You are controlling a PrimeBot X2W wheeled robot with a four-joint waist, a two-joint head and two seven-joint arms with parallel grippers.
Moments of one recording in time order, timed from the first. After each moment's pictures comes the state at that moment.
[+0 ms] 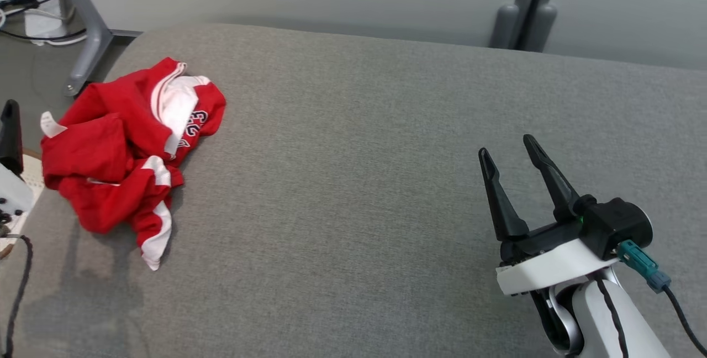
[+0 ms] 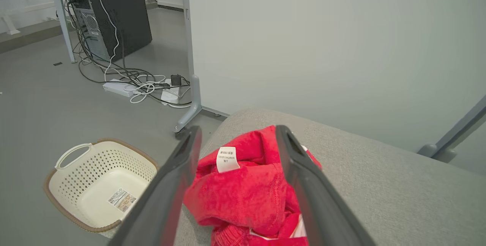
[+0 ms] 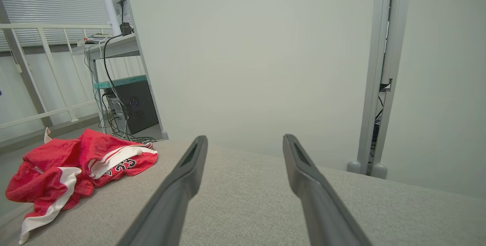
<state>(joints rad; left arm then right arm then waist) -0.50 0.37 0.21 0.45 -0.45 -0.08 0.23 -0.26 -0.05 0.22 0.17 0.18 0.13 -0.26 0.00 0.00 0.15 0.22</state>
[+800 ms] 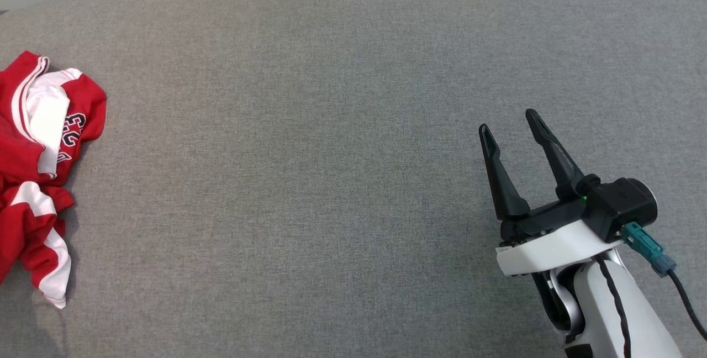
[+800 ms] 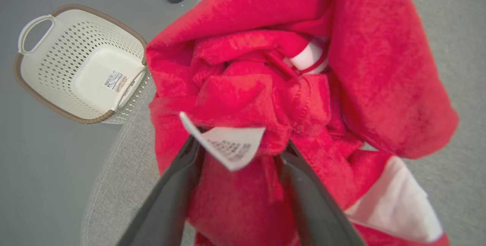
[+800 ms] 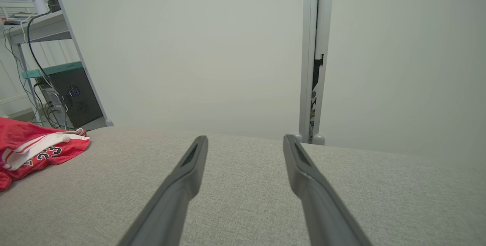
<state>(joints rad) -0.65 0.57 0.17 0.93 -0.49 -0.11 0.49 -0.32 -0.05 0.22 0.16 0.16 0.13 -0.26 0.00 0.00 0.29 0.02</state>
